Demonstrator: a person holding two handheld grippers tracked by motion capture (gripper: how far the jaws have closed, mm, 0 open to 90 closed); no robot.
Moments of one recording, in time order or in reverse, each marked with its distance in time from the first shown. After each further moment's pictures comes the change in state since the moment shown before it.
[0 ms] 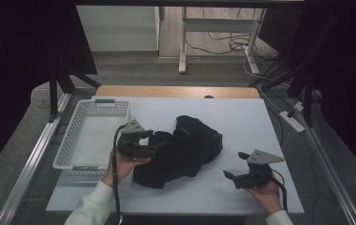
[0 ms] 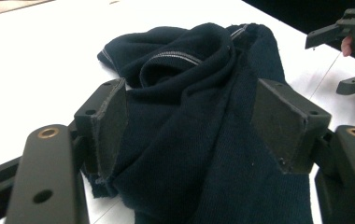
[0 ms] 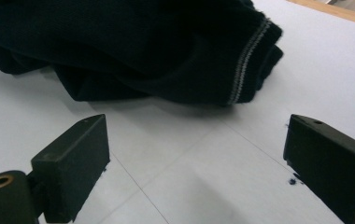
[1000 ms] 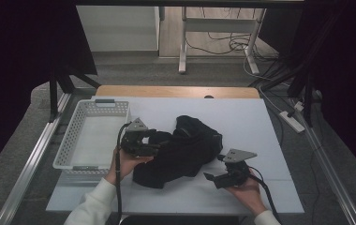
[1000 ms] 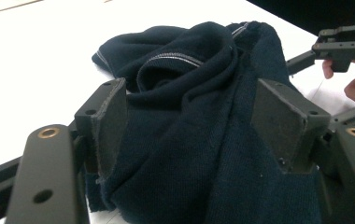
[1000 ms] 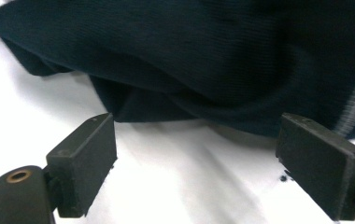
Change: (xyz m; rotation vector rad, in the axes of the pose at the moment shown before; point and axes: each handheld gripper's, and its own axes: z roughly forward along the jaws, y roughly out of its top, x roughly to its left) left arm 0.004 0.002 0.010 0.004 -0.019 0.008; right arm 0.033 0.017 0.047 0.080 0.108 -0.037
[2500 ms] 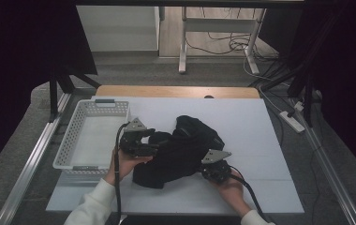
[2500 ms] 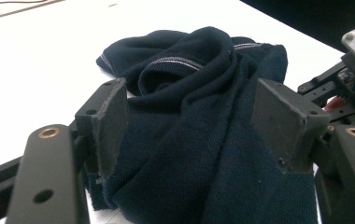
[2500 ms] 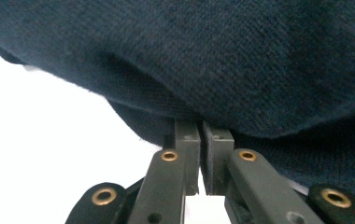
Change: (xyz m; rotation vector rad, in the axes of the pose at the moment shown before) left arm -0.002 0.001 -0.006 -0.013 0.011 -0.008; right arm 0.021 0.014 0.043 0.110 -0.023 -0.083
